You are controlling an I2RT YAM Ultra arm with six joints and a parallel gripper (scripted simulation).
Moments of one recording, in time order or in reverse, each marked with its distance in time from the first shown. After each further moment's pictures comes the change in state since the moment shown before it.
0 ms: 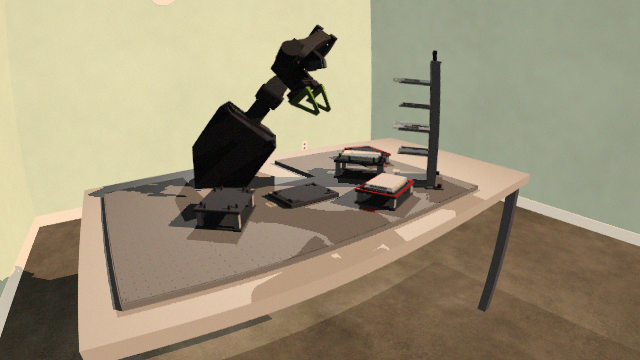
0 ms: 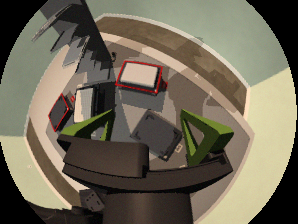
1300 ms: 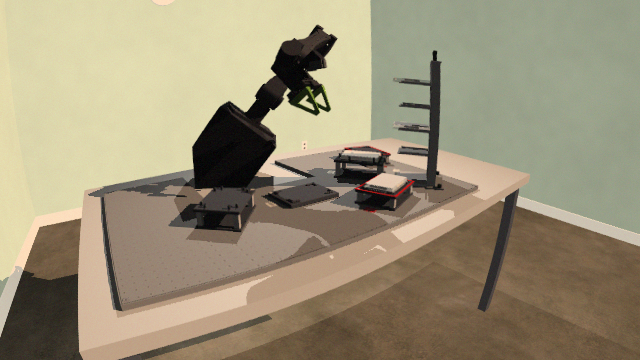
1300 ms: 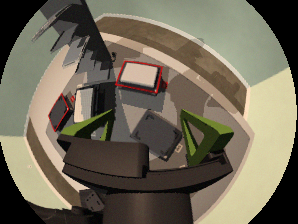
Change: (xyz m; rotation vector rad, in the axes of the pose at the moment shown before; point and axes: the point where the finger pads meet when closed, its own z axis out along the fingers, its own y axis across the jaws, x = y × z) arm 0.000 0.000 0.000 0.000 0.000 0.000
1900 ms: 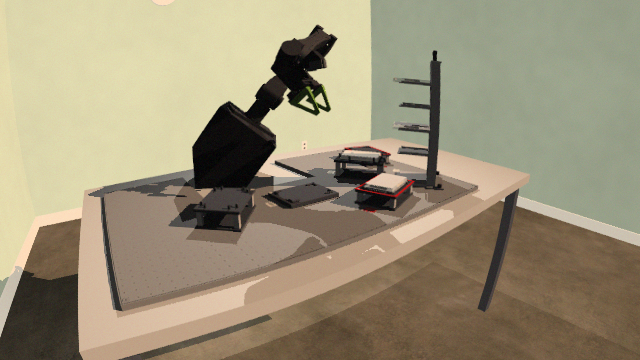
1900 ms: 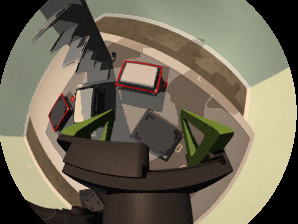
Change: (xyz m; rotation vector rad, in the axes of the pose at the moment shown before) arm 0.000 0.000 0.000 0.000 0.000 0.000
